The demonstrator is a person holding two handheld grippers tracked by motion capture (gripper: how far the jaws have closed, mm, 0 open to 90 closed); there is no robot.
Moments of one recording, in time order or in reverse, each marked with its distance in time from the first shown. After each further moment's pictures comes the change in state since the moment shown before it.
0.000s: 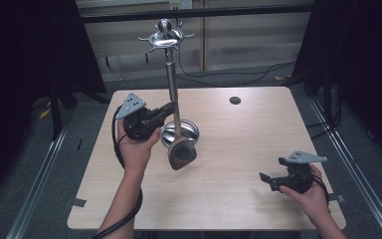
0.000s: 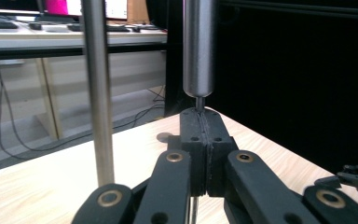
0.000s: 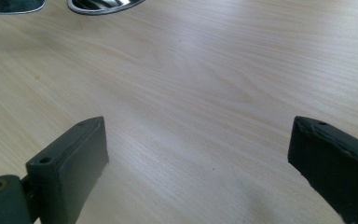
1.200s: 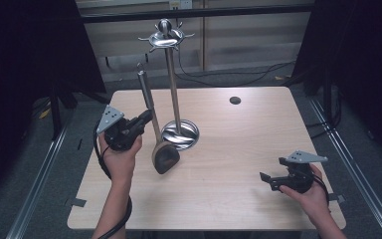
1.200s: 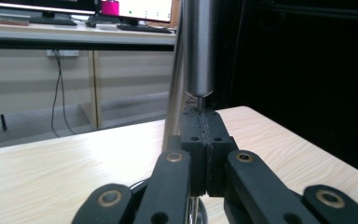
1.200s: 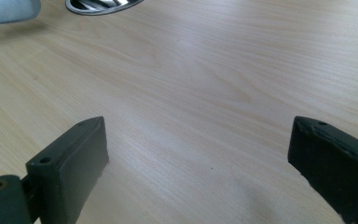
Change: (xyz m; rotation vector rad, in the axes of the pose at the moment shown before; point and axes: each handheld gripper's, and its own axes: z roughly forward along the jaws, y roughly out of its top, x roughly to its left) left arm 0.026 -0.030 -0.037 -0.050 0.160 -0.061; right arm -0.001 0.000 0.000 0.001 -0.004 0.007
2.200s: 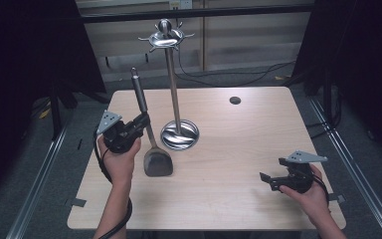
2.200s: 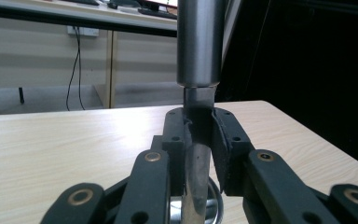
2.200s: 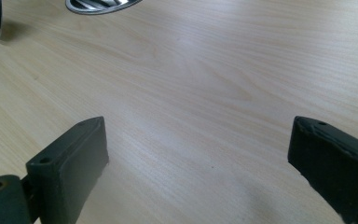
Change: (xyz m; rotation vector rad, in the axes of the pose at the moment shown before) left arm 0.018 -0.021 0.006 0.029 0.076 -0.078; right arm 0.000 0.000 0.001 0.002 0.003 0.006
